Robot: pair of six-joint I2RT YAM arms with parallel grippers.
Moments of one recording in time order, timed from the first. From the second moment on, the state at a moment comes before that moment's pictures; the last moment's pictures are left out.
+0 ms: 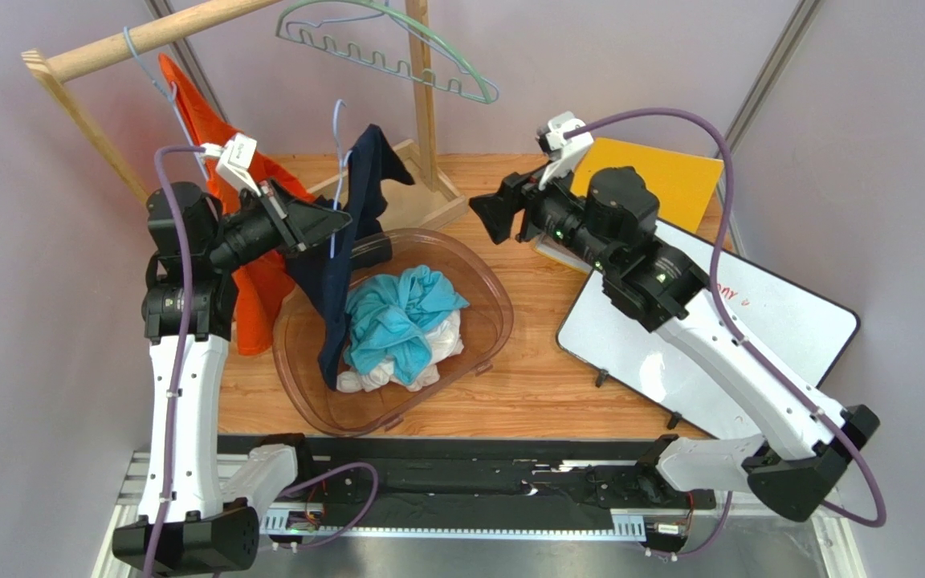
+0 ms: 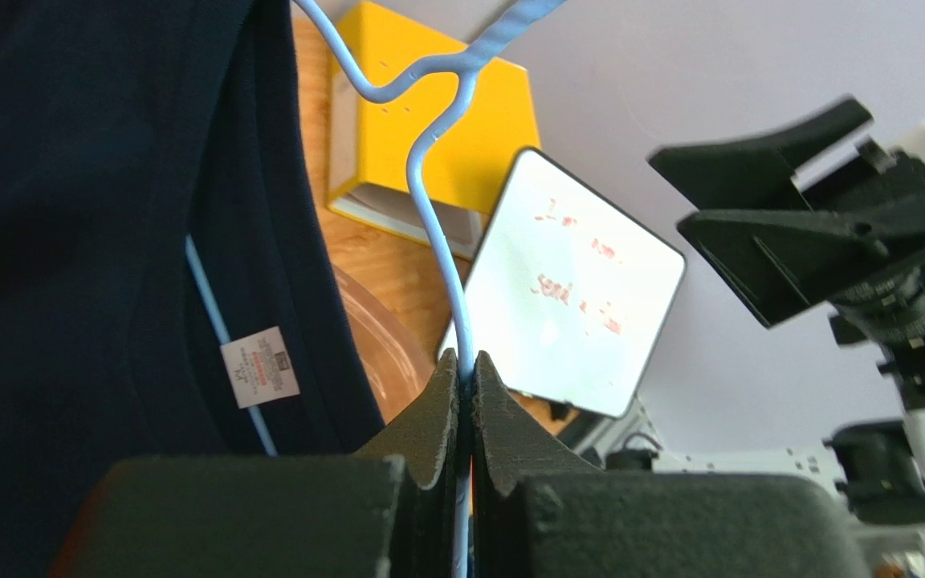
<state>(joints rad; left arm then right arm) 0.10 0.98 1.29 -0.46 0.84 -0.62 0.74 1.23 1.43 -0.23 0.01 0.17</state>
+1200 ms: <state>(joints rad) 0.01 0.97 1.20 -0.35 1.00 -0.69 0.87 1.73 1.81 0.07 -0.21 0.23</state>
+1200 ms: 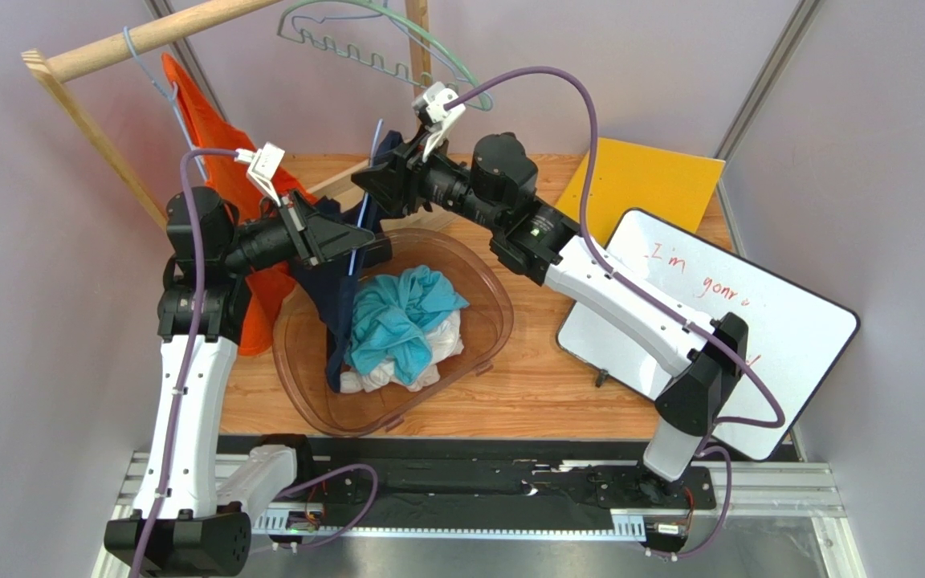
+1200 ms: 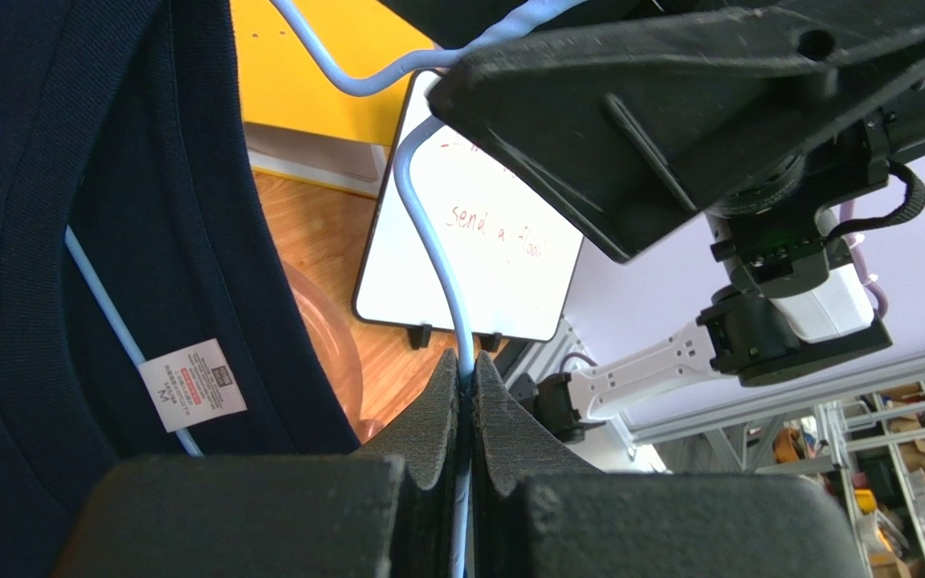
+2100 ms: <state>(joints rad) 0.01 0.81 1.30 -0.51 0.83 -0.56 0.93 1.74 1.78 -0.01 0.06 0.30</state>
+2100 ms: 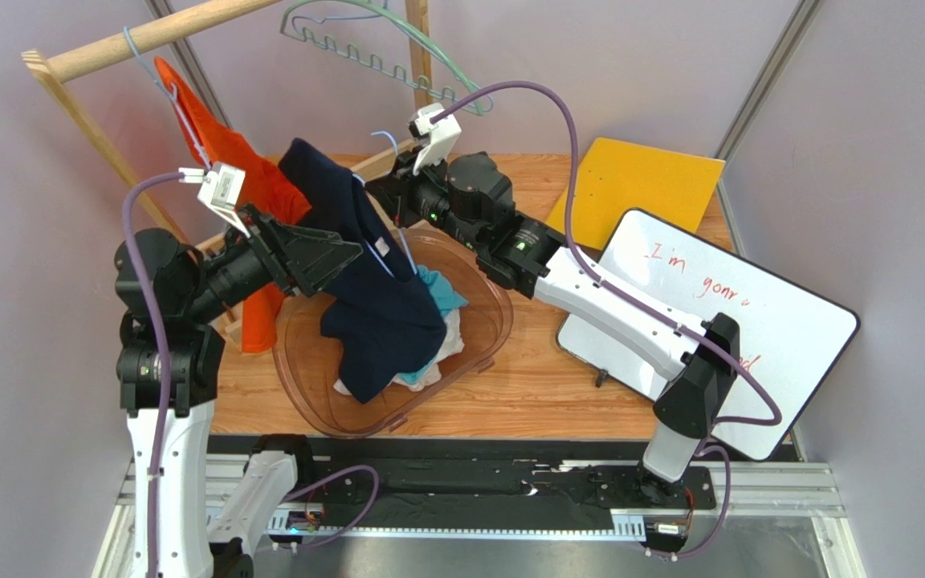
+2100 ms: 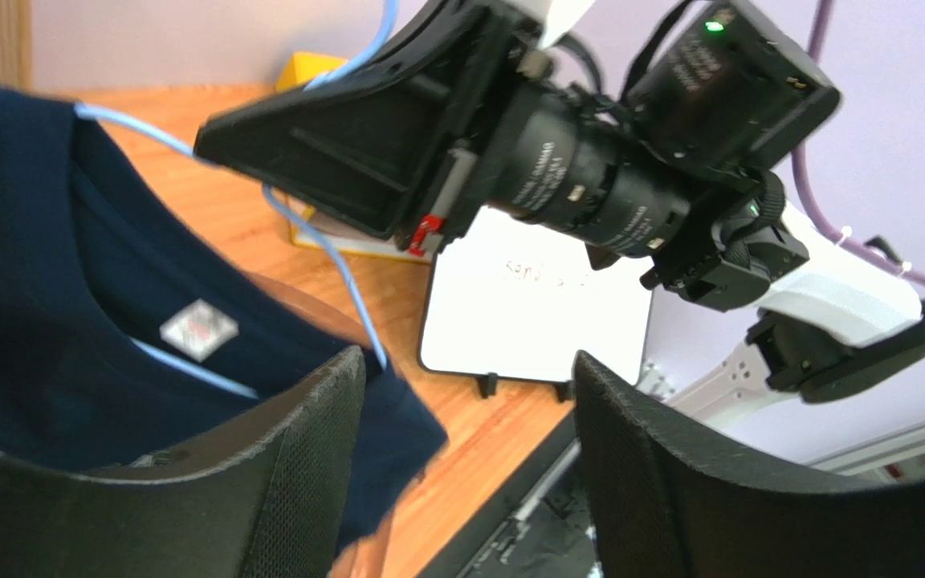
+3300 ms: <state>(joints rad) -0.61 0.73 1.09 -0.59 0.30 -0.23 0.95 1.55 1.87 -0.26 0.65 0.84</state>
